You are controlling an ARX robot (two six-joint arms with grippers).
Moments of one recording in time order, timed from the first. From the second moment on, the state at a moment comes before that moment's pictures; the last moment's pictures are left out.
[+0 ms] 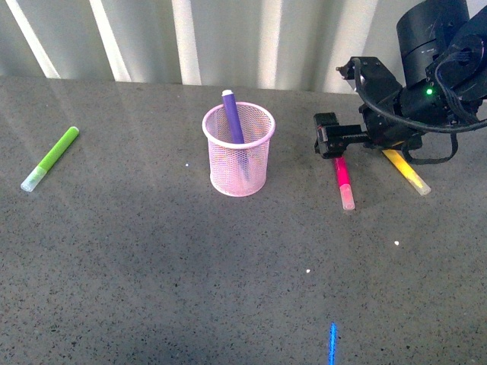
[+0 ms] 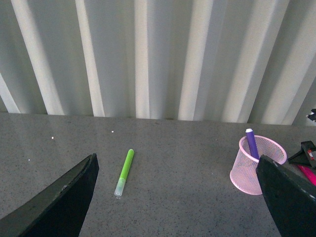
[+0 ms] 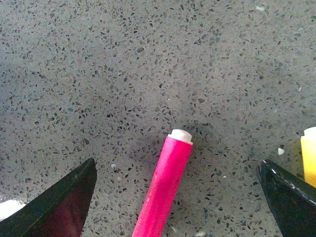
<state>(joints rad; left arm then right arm) 0.00 0.00 0.02 0.00 0.00 0.00 0.17 2.38 1.41 0.04 -0.20 -0.05</state>
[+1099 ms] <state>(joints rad) 0.00 0.00 0.02 0.00 0.00 0.00 0.13 2.31 1.23 0.44 -0.15 0.06</state>
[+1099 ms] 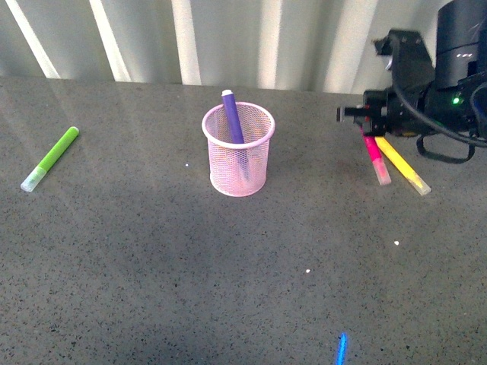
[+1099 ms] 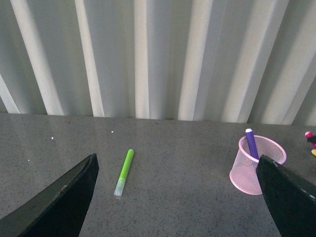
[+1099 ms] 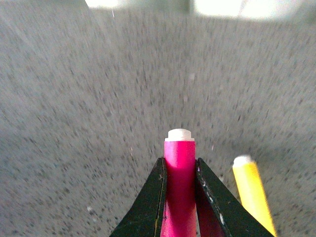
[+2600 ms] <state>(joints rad) 0.00 0.00 0.02 0.00 0.00 0.00 0.44 2.34 1.20 1.17 -0.39 0.14</state>
